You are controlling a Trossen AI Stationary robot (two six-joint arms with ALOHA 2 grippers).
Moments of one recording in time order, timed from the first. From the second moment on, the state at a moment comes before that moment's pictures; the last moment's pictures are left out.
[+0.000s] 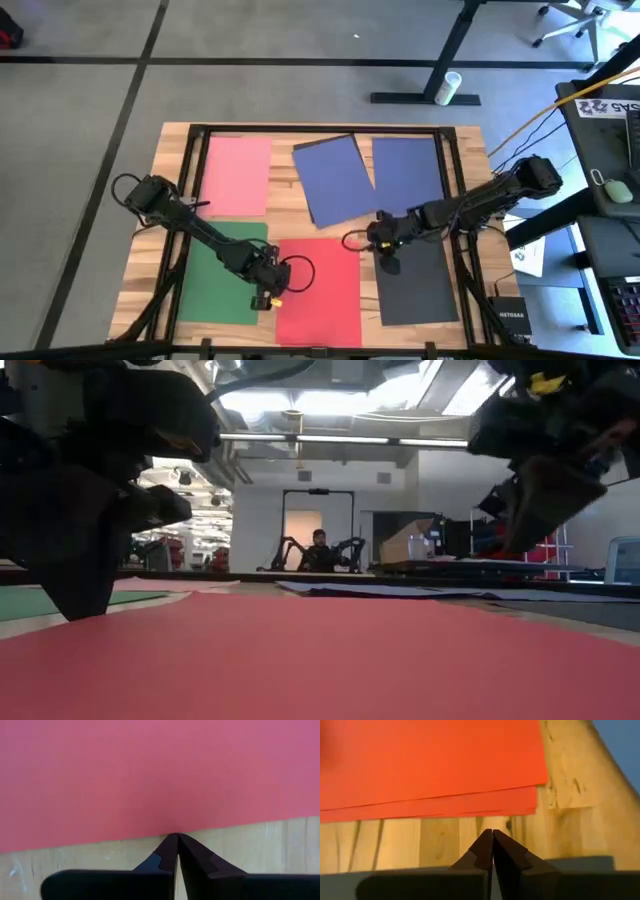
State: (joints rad) left arm -0.51 1.82 1.03 -0.45 -0.07 -0.44; right arm 0.28 1.41 0.62 -0.20 -0.03 0.39
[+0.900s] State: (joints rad) left arm -0.49 1.82 1.03 -0.43 -0.07 -0.39; right arm 0.27 1.61 0.62 -0.02 0.04 0.39
